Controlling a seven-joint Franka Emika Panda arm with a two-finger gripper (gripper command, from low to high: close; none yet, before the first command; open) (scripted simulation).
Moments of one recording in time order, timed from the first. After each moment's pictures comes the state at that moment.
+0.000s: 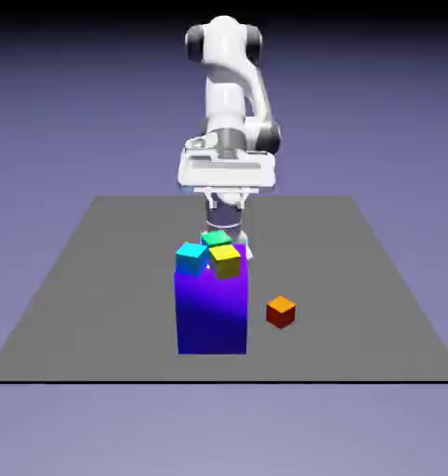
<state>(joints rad) 0.02 -0.54 0.02 -2.81 -0.05 3.01 0.72</state>
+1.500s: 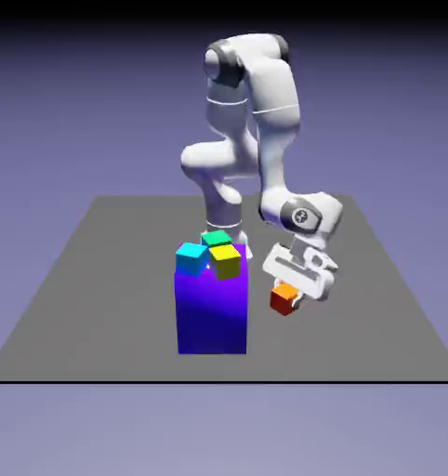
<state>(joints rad) 0.24 0.07 0.38 -2.76 -1.21 2.50 0.23</state>
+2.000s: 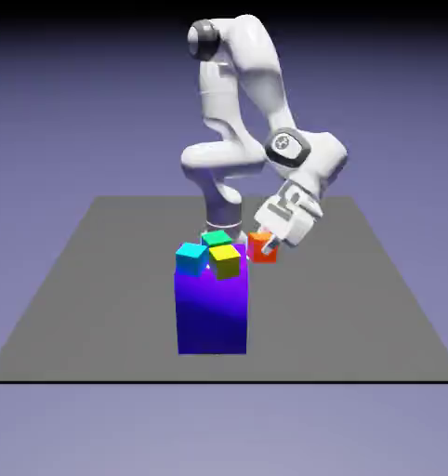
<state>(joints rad) 0.32 -0.38 0.08 -2.57 -0.74 2.02 -0.07</state>
